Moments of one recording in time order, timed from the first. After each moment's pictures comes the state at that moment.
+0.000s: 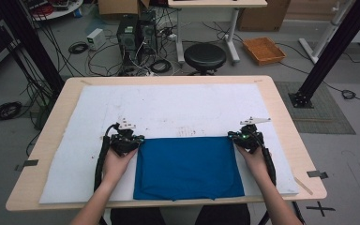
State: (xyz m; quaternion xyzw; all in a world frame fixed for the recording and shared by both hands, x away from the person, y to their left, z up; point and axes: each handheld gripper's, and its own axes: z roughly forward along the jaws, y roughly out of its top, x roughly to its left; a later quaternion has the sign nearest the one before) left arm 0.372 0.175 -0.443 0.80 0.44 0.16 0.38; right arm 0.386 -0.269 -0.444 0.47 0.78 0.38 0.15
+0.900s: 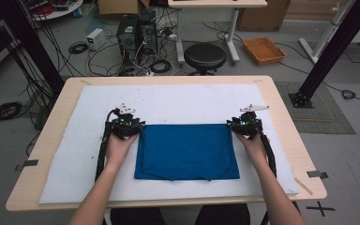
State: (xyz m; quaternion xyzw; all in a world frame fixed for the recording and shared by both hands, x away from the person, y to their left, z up) left arm 0.413 0.179 -0.429 0.77 0.45 0.21 0.40; right arm 0.427 -0.272 -0.434 0.46 0.77 0.39 0.19
